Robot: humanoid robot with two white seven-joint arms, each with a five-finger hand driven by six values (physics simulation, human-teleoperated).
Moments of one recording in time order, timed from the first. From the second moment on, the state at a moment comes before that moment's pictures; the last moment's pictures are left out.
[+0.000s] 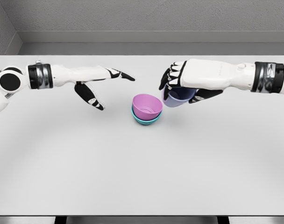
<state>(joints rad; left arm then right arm) -1.05 0.70 -1.21 -1.18 0.29 -0.61 -0.51 -0.84 -0.82 0.78 -1.64 0.11 -0.61 0.53</state>
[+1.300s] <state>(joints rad) -0.82 0.88 -0.97 -1.23 0.35 -0.61 -0.49 -0.91 -0.69 0.84 -1.56 0.11 -0.61 0.54</state>
